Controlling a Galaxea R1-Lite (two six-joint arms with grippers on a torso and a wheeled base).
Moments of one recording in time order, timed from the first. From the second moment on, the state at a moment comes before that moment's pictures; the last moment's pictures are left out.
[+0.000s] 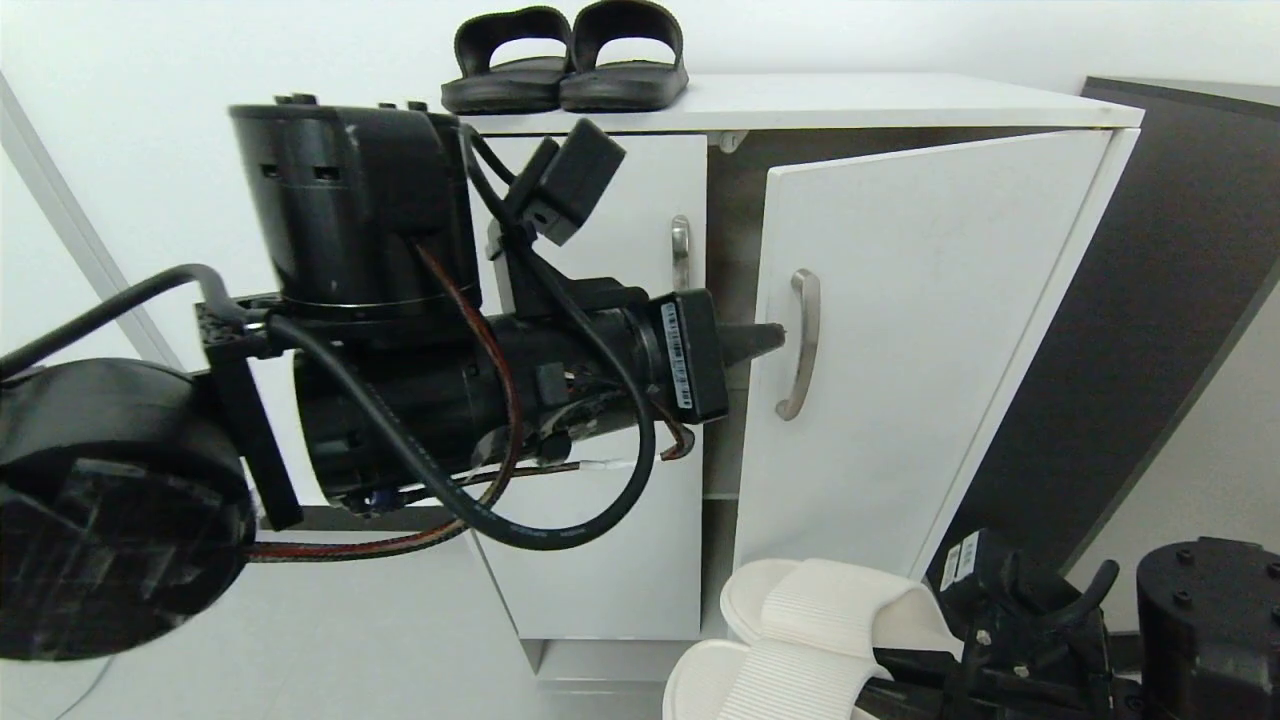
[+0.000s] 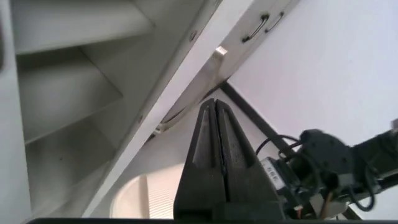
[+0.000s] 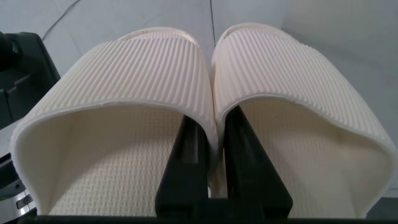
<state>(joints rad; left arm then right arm) -0.79 1.58 -1.08 -0.46 -0.24 -0.41 0.84 1.51 -0.30 -0.86 0.15 0.00</state>
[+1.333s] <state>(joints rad) -0.67 1.79 -1.20 -0.62 -0.32 -0.47 0.94 1.51 -0.24 -0.85 0.15 0.00</state>
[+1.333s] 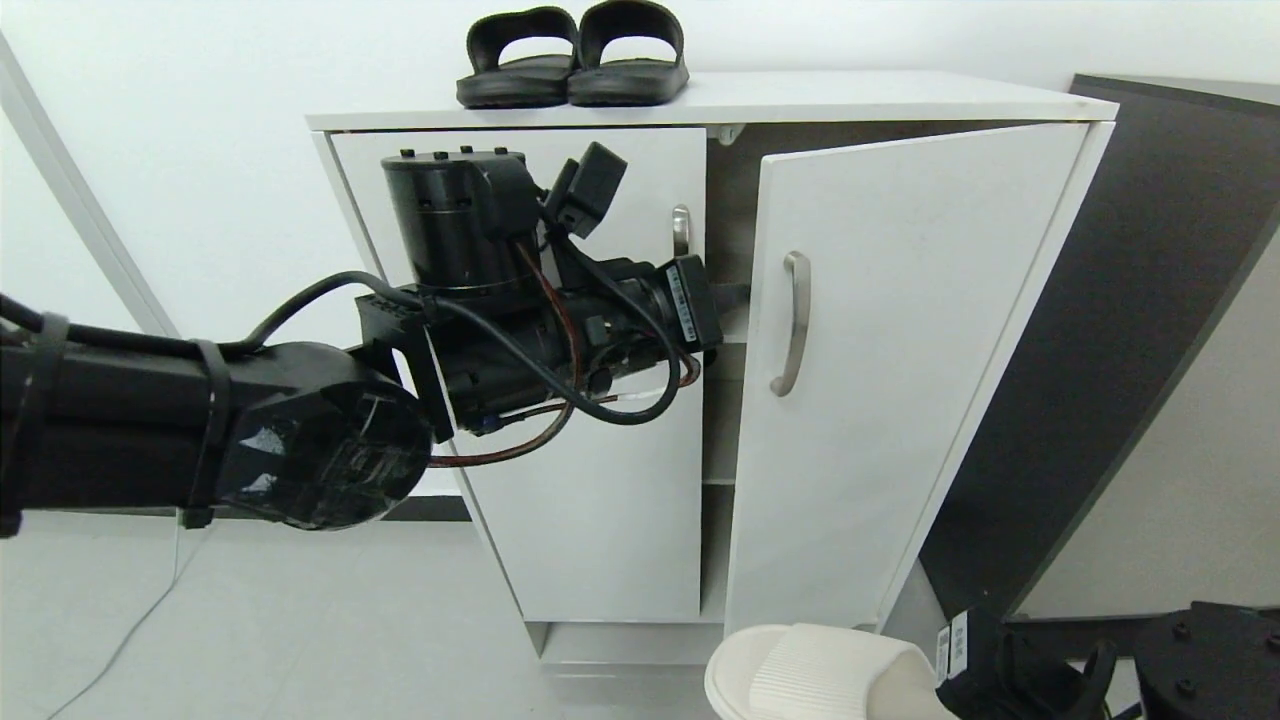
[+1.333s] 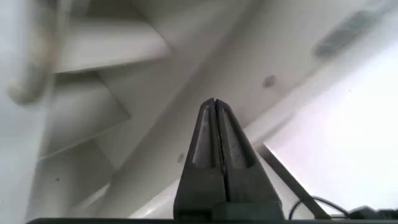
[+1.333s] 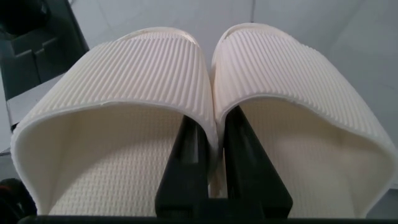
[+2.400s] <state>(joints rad) -0.75 1.76 -1.13 -0.68 -0.32 -0.46 0.97 1.51 -0.22 -0.86 0.15 -0.02</state>
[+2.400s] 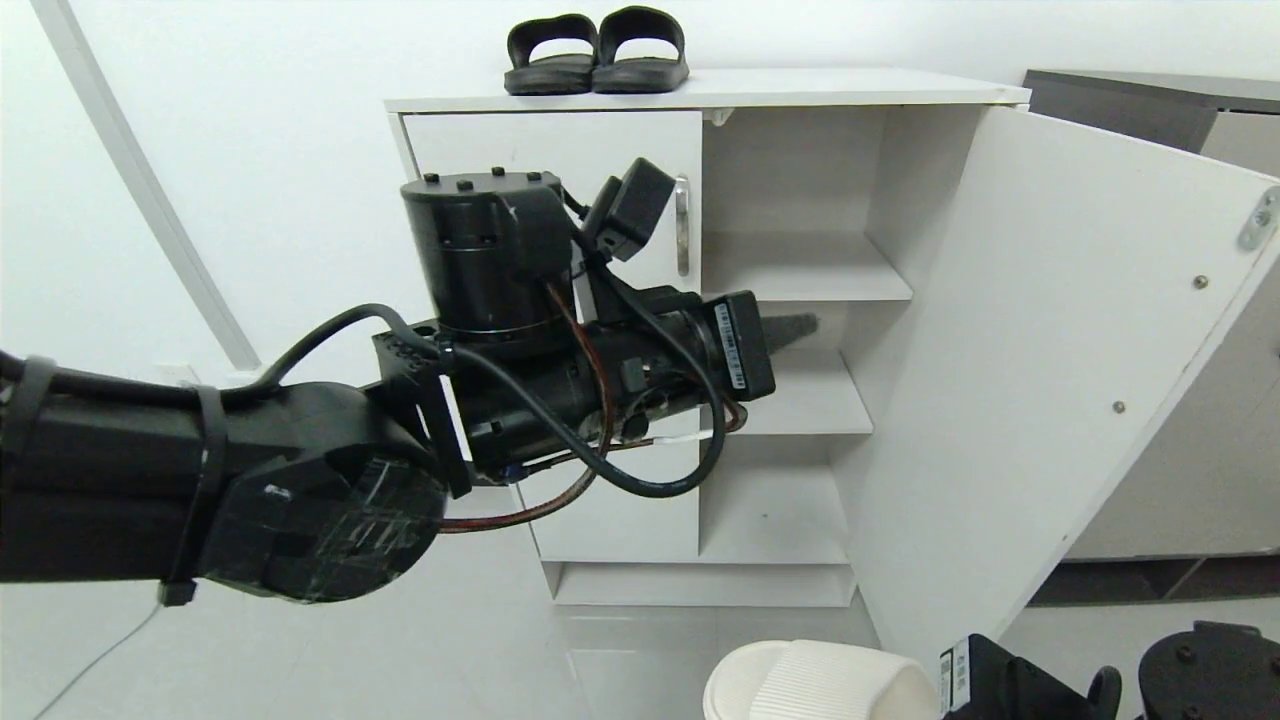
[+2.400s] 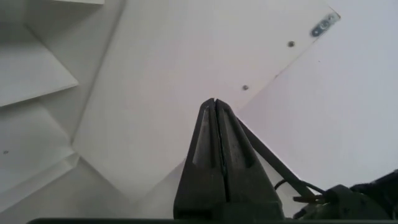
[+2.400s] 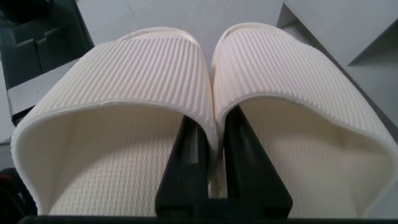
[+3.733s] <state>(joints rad) -0.03 0.29 -0.36 0.12 0.25 -0.10 0.74 1.96 -0.74 -0.86 -0.61 0.19</state>
